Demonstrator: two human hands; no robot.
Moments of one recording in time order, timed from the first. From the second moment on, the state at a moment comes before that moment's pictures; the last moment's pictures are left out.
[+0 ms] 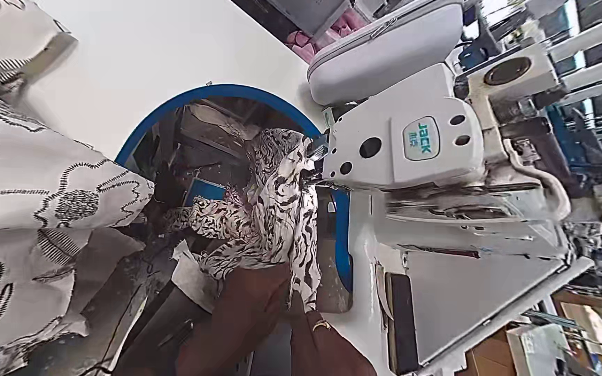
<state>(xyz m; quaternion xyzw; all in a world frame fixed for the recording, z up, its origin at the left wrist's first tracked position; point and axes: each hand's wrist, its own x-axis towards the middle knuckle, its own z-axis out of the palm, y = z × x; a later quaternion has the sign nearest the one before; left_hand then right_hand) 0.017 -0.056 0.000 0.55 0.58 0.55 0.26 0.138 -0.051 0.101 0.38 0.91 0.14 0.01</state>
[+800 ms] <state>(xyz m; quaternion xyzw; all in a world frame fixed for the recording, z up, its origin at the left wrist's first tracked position) 0.007 -0.036 0.004 0.50 0.55 0.55 0.38 0.140 -0.011 0.073 0.32 0.92 0.14 -0.17</state>
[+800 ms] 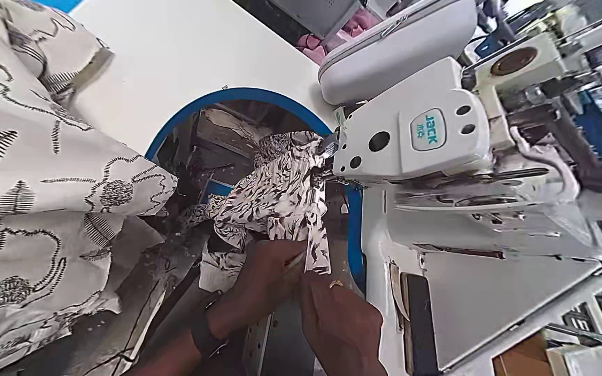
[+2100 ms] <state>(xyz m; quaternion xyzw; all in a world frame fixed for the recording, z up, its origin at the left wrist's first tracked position) 0.007 -0.034 -0.006 0.54 0.51 0.57 0.35 0.162 -0.006 0.080 0.27 0.95 0.08 -0.11</state>
